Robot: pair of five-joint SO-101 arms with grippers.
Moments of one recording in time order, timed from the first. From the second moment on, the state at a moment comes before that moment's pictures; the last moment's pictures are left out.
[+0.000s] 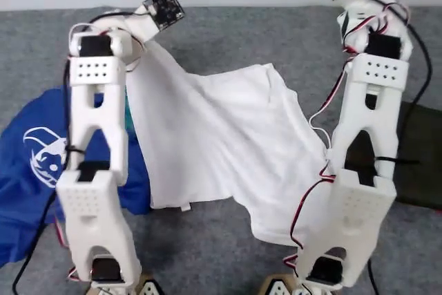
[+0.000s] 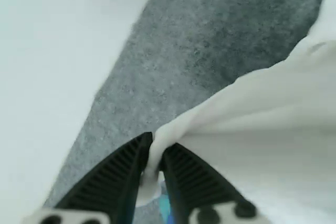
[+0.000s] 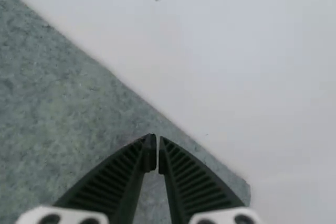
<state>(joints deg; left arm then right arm) -4.3 39.3 -48.3 71.7 -51.2 9.4 32.6 -44.7 43.2 50.6</state>
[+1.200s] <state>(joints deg) -11.4 23.3 -39.5 99.4 -27.6 9.5 22.7 -44.7 100.3 36.3</state>
